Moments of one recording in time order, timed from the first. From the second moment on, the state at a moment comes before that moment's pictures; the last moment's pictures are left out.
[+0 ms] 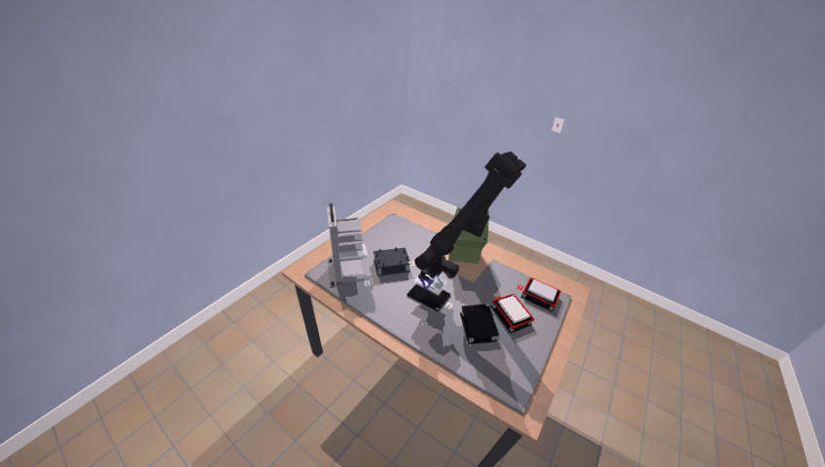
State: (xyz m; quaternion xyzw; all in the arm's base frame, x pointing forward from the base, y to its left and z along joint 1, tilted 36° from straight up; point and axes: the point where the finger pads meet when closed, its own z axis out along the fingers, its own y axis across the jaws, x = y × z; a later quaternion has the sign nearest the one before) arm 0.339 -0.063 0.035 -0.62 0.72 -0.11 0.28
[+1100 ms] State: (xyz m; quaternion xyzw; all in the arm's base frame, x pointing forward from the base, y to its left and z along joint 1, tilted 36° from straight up) arm 0.342 -0.062 0.029 -0.62 0.72 -0.12 0.29
